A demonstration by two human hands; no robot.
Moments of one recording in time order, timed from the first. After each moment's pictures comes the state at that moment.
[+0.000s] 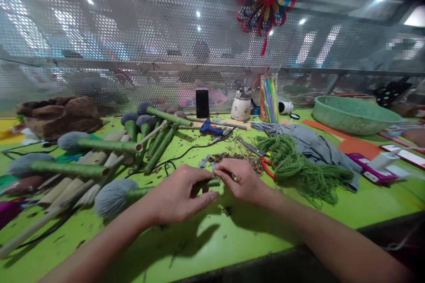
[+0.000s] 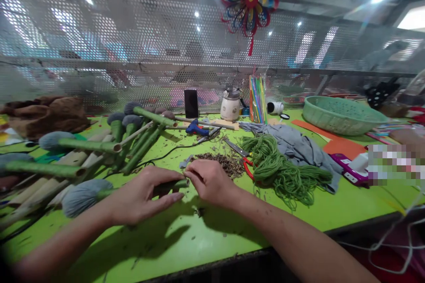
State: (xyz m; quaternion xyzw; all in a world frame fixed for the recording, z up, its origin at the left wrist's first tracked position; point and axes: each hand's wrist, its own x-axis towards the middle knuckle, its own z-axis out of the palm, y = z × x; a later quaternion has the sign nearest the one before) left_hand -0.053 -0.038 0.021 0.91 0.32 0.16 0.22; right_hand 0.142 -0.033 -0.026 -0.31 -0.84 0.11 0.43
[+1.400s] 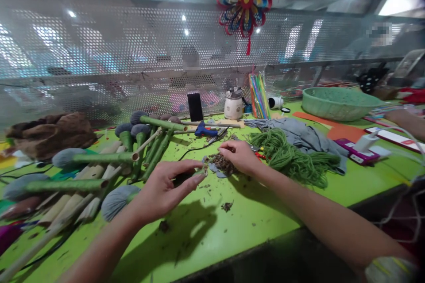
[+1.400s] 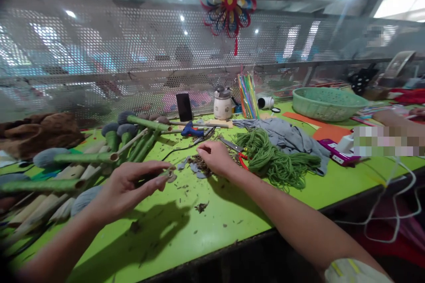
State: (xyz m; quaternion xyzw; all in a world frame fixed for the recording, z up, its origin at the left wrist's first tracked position) left_hand -0.065 -0.040 0.034 0.86 0.36 0.29 0.23; right_hand 0.160 0.002 -0.021 -0.51 -0.70 0.21 0.44
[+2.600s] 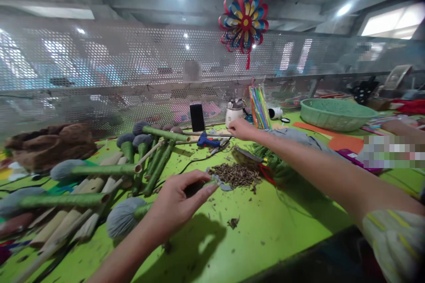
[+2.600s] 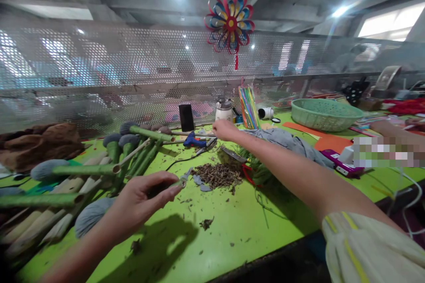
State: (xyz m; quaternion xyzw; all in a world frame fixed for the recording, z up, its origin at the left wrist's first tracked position) left_hand -0.055 -0.040 0.026 0.83 0.39 0.30 0.27; right_hand 0.207 0.123 0.022 -0.60 -0.79 -0.08 0.12
